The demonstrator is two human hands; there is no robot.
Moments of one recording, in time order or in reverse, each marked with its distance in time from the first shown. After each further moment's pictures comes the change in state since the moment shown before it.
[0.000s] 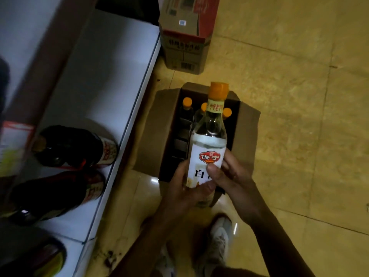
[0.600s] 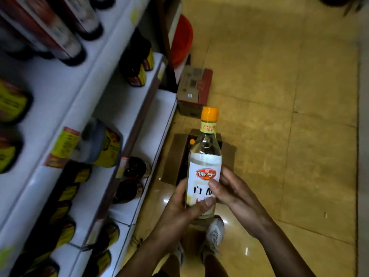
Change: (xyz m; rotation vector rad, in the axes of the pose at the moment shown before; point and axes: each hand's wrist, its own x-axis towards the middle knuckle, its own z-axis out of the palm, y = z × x) left_hand -0.261 0.251 0.056 0.031 -0.003 0.044; right_hand -0.195 -0.295 0.007 -0.049 -0.130 -0.001
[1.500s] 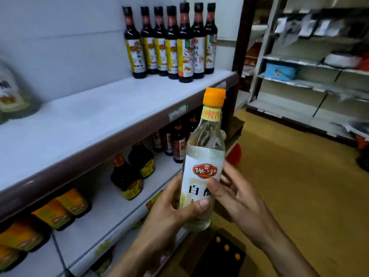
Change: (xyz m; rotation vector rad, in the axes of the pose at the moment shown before) left_hand -0.227 0.233 -0.018 -0.091 0.338 0.638; right_hand -0.119 -0.310 0.097 -0.240 -0.399 -0.649
